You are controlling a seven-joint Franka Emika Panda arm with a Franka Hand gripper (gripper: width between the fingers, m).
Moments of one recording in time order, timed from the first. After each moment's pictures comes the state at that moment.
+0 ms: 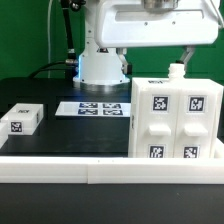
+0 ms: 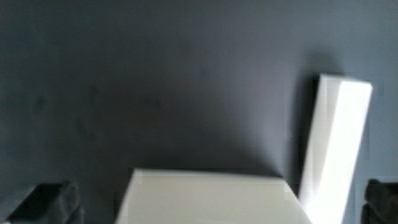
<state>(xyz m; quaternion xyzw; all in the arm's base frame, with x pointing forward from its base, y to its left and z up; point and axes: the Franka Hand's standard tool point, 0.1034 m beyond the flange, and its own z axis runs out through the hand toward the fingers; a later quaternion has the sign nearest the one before) 0.508 0.050 0.121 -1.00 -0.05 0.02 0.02</state>
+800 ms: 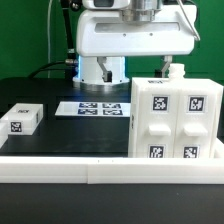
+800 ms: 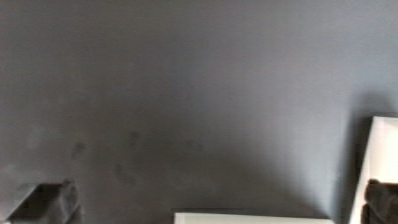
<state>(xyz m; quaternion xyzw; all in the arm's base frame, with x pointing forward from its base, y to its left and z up) 0.496 0.018 0.109 -1.00 -0.04 0.02 0.01</state>
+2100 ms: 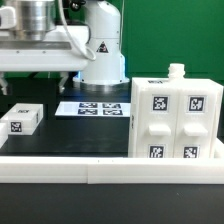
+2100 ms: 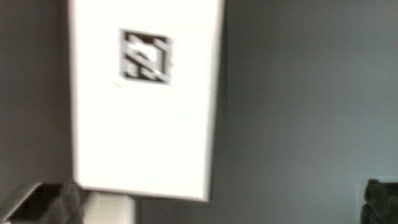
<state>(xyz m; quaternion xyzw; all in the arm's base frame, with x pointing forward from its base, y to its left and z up) 0.437 -0.171 0.064 -1.00 -0.04 0.03 0.00</state>
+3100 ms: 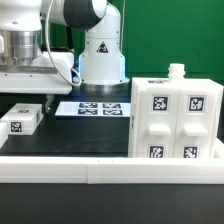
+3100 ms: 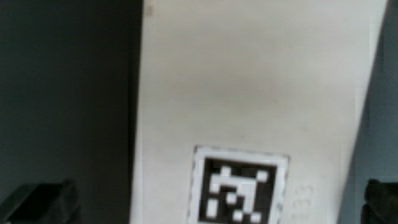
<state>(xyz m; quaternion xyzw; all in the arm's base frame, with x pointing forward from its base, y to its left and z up) 0.414 -0.189 0.021 -1.00 -0.04 0.05 -0.02</state>
